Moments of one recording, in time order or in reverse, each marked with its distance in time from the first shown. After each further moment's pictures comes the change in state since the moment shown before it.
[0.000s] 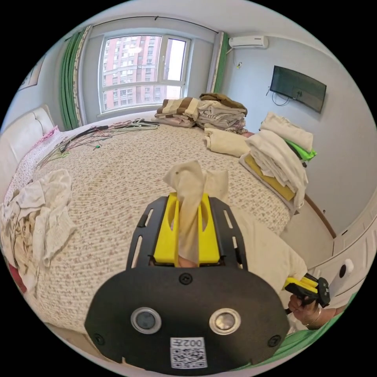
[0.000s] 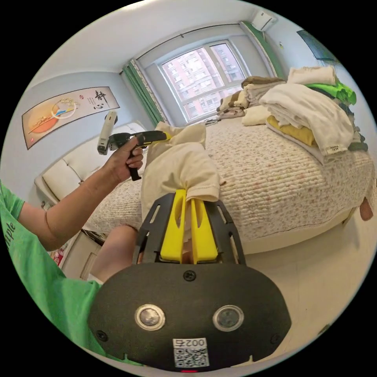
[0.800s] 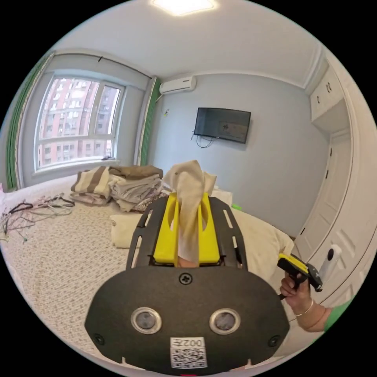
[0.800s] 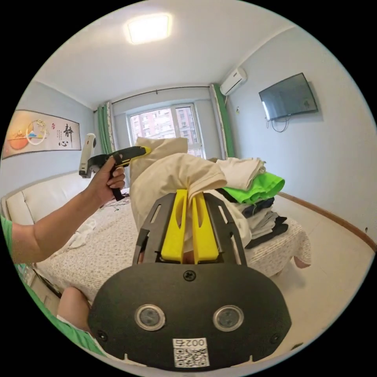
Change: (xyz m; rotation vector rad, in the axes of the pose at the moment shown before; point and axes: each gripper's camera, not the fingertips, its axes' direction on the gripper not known) left arm 0.235 -0.235 -0.005 0.290 0.436 0.196; right arm 0.158 -0.202 -0.196 0.393 0.388 0.111
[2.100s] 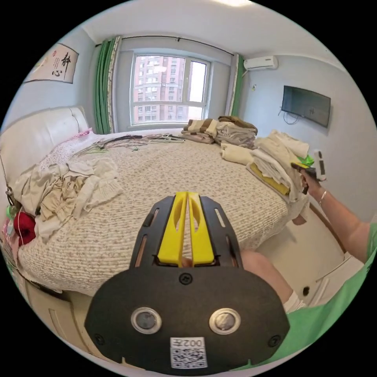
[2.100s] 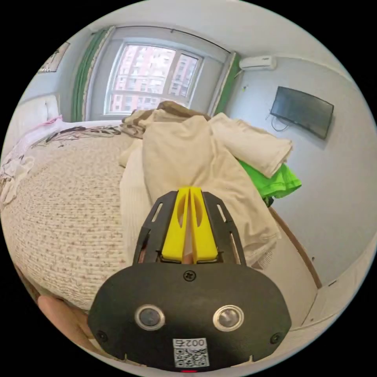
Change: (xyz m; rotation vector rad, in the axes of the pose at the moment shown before) left arm -0.048 0.330 -0.311 -0.108 -0.617 -0.183; right arm -0.161 -0.013 0.188 -0.255 0.443 -0.394
